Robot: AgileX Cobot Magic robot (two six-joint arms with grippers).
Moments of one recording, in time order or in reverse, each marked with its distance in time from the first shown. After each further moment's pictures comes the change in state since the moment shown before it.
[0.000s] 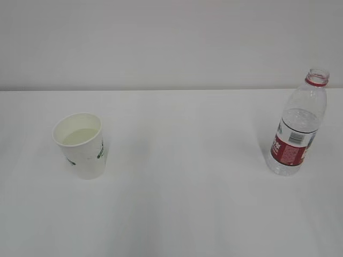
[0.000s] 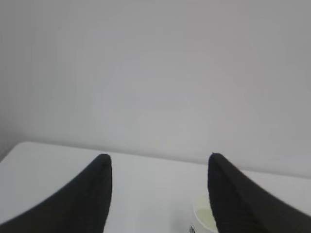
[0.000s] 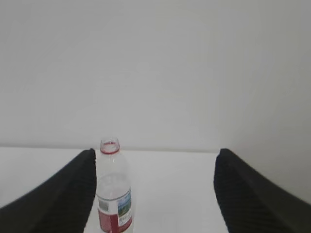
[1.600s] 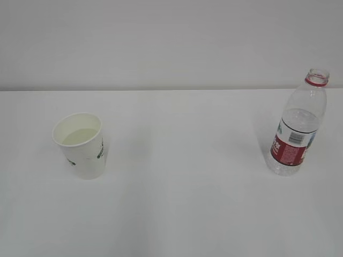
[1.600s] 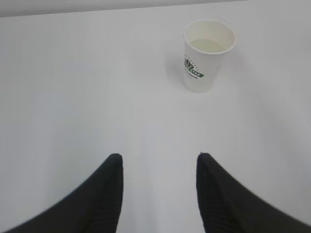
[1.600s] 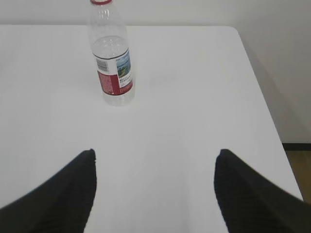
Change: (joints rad) left arm 0.000 -0.125 0.082 -0.220 0.548 0.325; right arm 0.000 -0.148 0.000 0.048 0.572 -0.020
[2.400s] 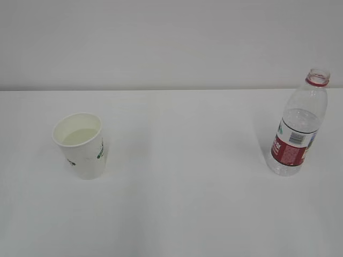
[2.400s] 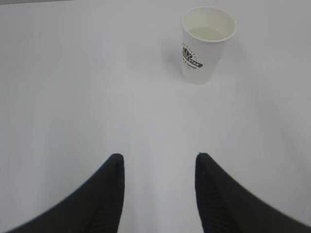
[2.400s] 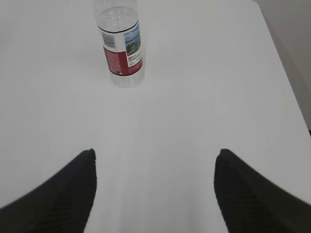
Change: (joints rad) left arm 0.000 -0.038 0.064 -0.014 -0.012 0.000; right arm 0.000 0.000 0.140 0.036 -0.068 0.000
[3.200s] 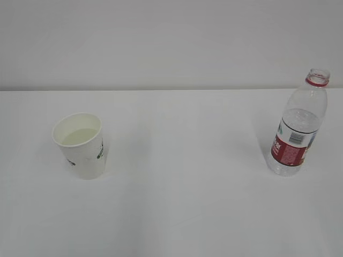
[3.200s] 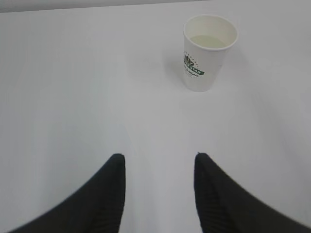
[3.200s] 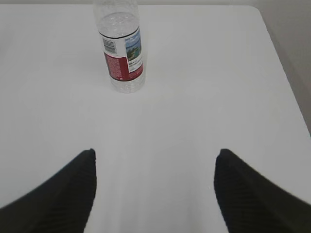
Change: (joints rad) left arm 0.000 0.000 0.024 0.004 -0.048 0.000; right arm 0.000 0.000 0.023 0.000 -0.046 0.000
